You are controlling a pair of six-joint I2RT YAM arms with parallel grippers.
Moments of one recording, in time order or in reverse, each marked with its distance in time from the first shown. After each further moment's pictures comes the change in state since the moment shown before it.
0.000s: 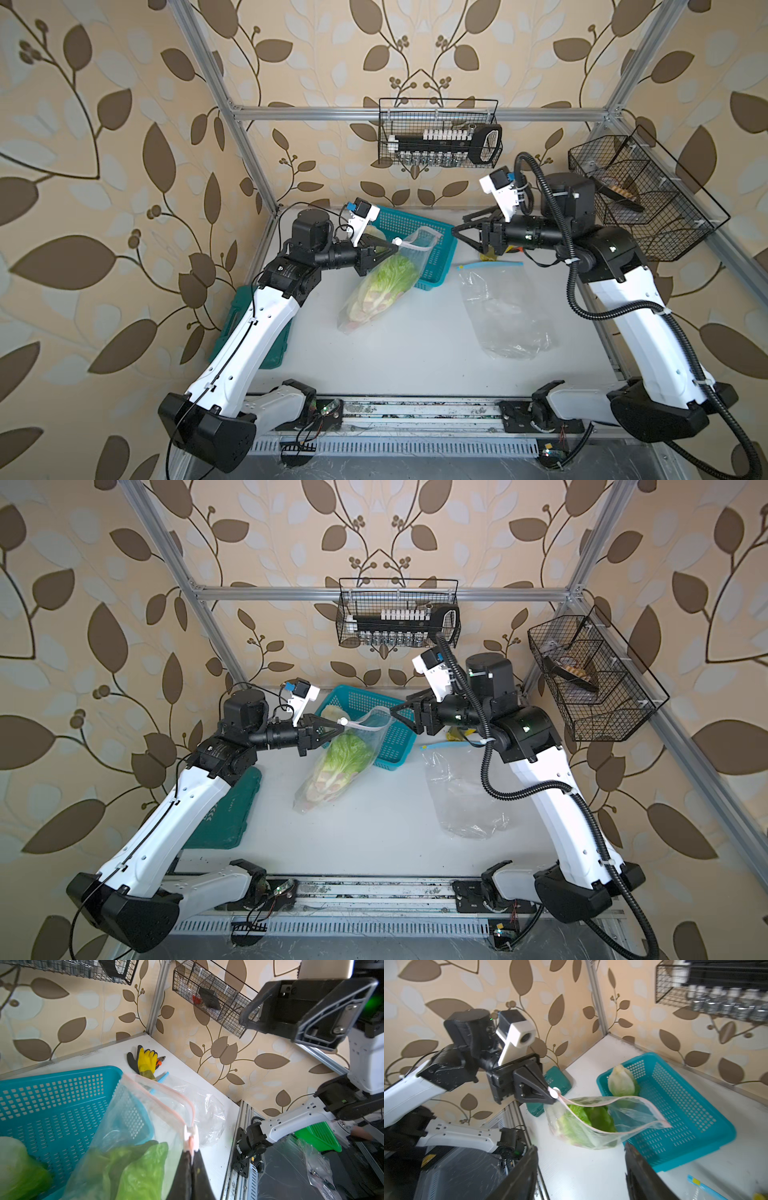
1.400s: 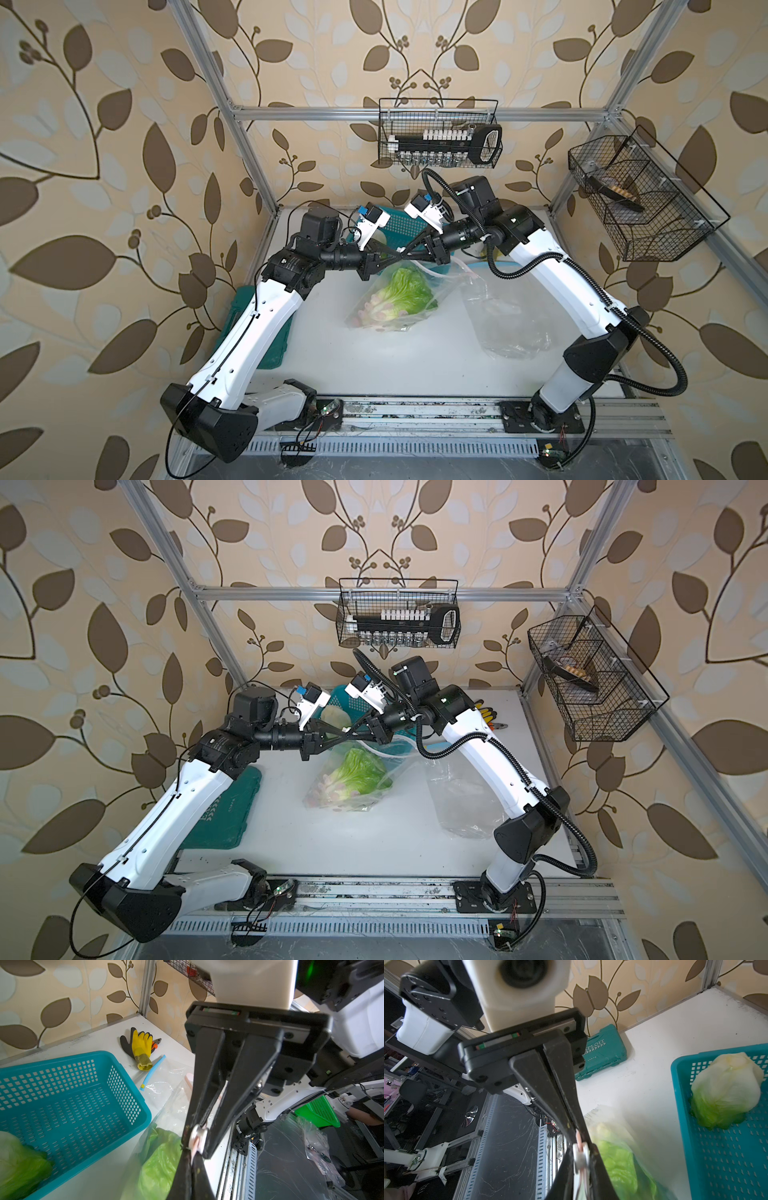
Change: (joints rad) left arm -0.031 0.026 0.061 -0.142 -0.034 0.091; right arm 0.117 0.288 0.060 -0.018 -0.271 -0.208
